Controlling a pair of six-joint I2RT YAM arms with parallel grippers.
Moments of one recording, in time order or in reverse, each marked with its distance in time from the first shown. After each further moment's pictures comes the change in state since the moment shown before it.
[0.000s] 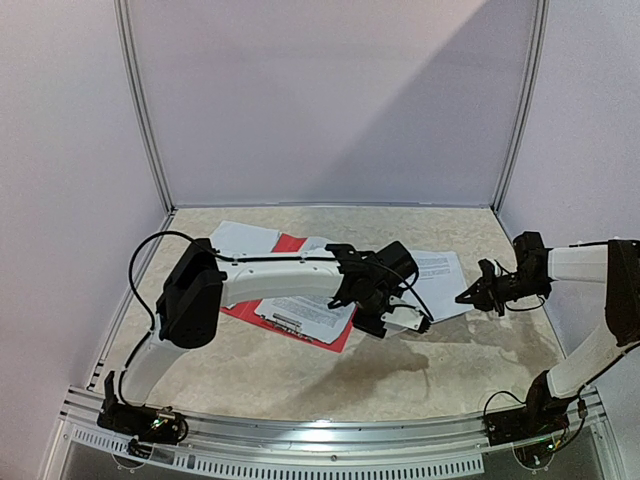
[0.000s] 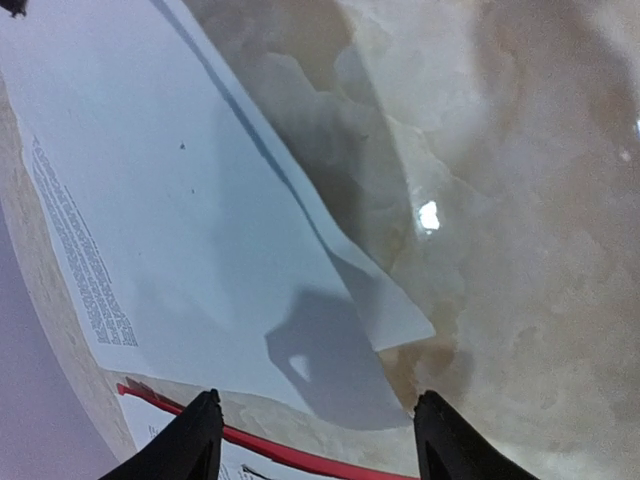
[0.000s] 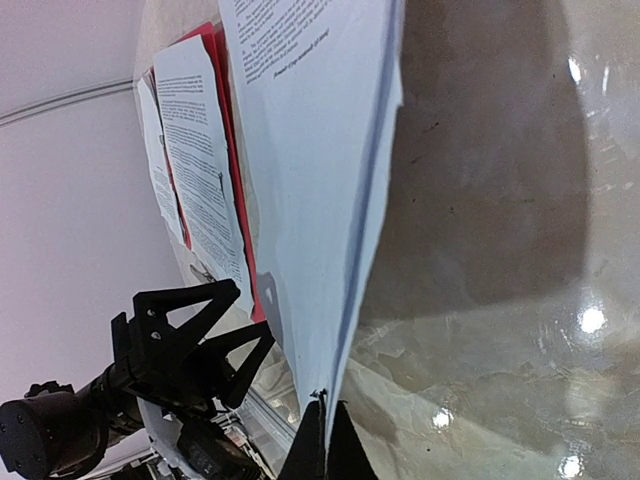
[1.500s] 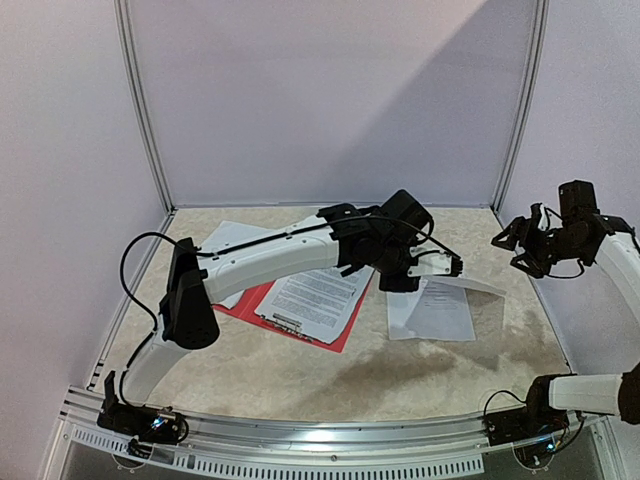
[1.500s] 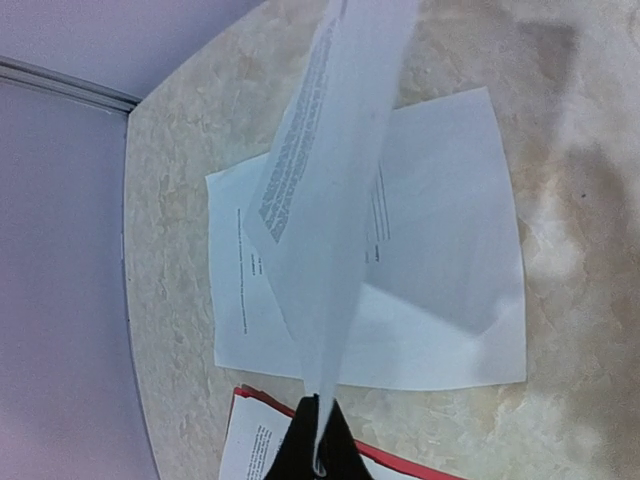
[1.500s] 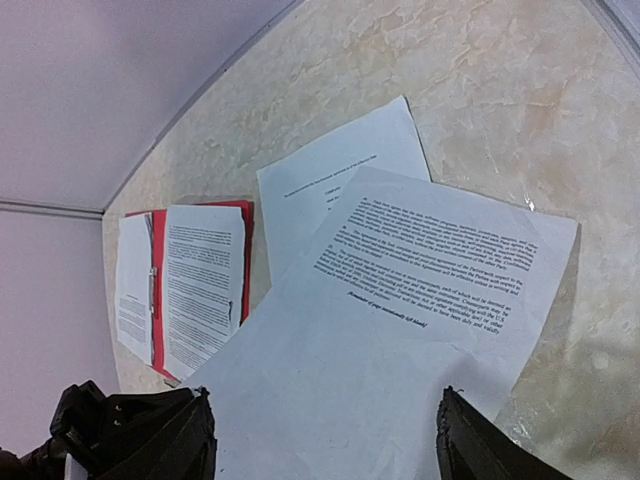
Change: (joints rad) left arm 0.005 0.023 0.347 -0.062 0.028 -0.210; right arm -0.037 -0.402 0.278 -0.321 0.448 0.023
